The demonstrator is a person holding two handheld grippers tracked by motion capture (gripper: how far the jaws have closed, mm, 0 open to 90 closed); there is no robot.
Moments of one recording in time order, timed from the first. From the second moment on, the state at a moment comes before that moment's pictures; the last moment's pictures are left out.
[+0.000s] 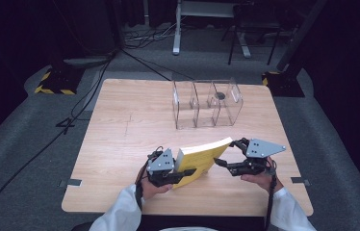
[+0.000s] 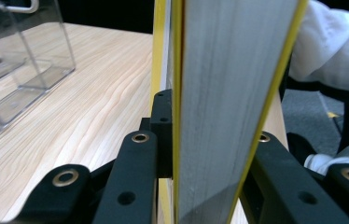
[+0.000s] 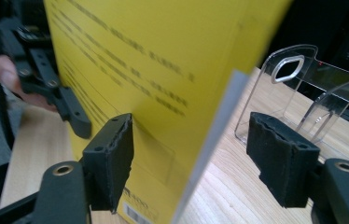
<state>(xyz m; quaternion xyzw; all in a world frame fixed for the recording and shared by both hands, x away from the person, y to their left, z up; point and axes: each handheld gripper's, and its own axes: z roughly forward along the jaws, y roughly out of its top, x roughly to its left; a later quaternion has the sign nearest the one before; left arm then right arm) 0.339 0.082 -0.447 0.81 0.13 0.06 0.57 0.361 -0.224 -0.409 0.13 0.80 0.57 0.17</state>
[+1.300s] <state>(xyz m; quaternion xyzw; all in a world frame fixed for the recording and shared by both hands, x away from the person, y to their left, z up) 0.340 0.149 -0.454 0.82 0.21 0.13 0.51 0.373 -0.191 -0.439 0.07 0.83 0.54 0.09</state>
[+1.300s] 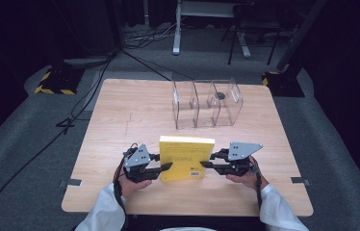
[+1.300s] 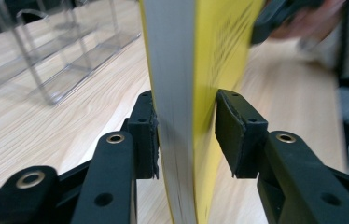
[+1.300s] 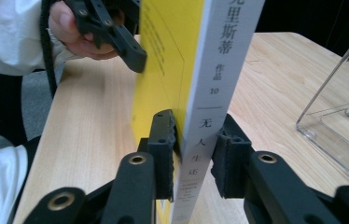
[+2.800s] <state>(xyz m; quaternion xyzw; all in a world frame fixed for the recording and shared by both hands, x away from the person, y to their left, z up) 0.346 0.100 -0.457 0.83 0.19 0.14 0.50 0.352 -0.214 -0.460 0.09 0.84 0.53 0.11</state>
